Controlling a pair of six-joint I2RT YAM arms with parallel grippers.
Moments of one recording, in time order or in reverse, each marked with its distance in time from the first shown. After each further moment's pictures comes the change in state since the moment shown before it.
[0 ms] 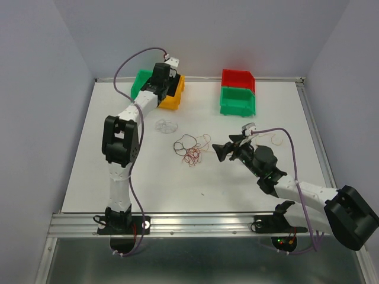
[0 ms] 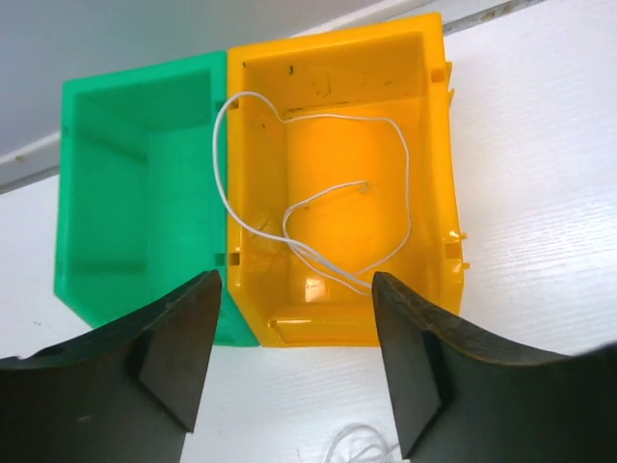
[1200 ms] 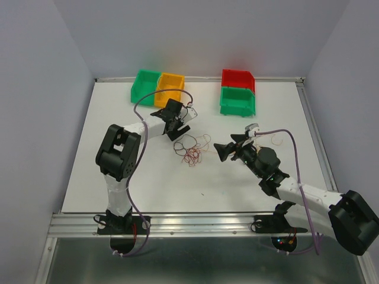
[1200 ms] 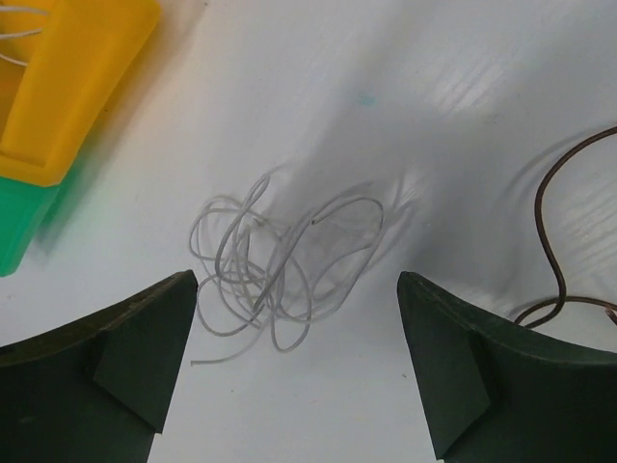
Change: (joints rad) left arm -0.156 -0.246 -0.563 -0.068 0.031 0.438; right arm 0.000 -0.058 -0.015 0.000 0.011 -0.001
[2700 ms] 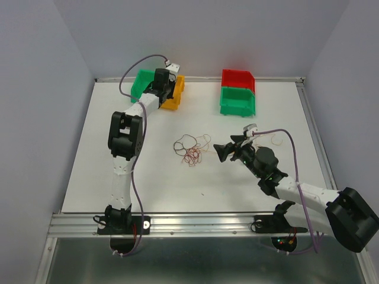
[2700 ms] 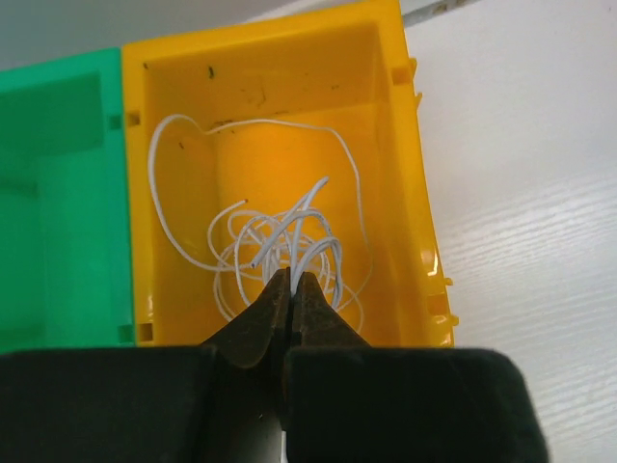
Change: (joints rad) left arm 0.189 0.380 0.611 0.168 0.130 -0.481; right arm 0.000 0.033 -0.002 0.000 0.012 -0.003
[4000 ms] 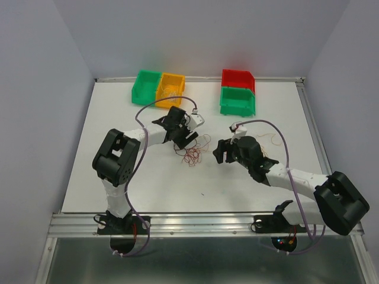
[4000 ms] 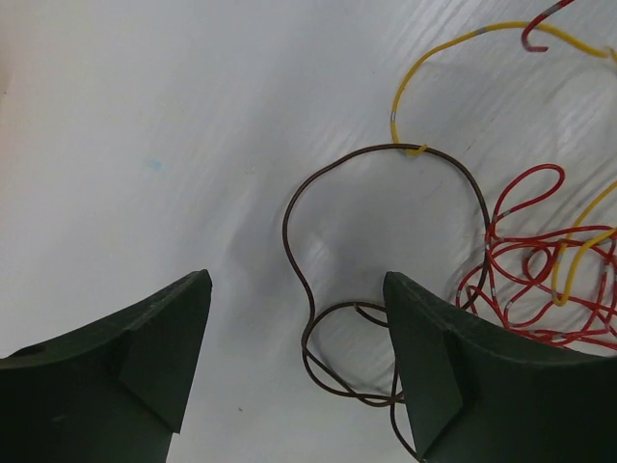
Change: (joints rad) left arm -0.252 -0.450 -0.745 -0.075 0.149 0.344; right arm 0.000 0.179 0.190 -0.441 0.029 0.104
